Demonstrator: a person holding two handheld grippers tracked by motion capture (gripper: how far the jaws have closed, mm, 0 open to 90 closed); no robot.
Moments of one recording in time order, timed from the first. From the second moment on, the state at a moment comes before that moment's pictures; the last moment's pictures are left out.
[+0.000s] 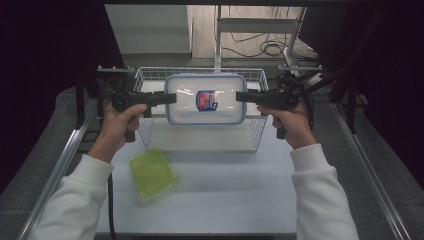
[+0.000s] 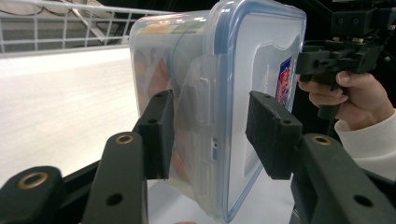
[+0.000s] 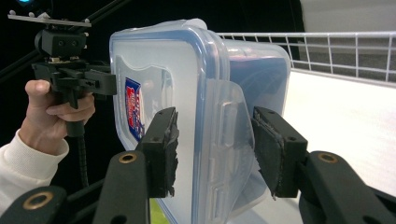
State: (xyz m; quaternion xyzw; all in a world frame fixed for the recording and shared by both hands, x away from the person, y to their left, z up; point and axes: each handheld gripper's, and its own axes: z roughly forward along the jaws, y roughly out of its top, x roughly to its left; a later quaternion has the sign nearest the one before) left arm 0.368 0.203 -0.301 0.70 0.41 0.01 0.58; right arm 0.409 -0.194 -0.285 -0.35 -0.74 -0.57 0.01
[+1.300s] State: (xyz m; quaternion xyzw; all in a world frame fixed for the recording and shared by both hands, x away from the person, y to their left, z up) left arm 0.440 0.216 -0.323 0.67 0.49 -0.03 0.56; right arm 0.478 -0.170 -0.295 -0.44 -0.73 -0.53 0.04
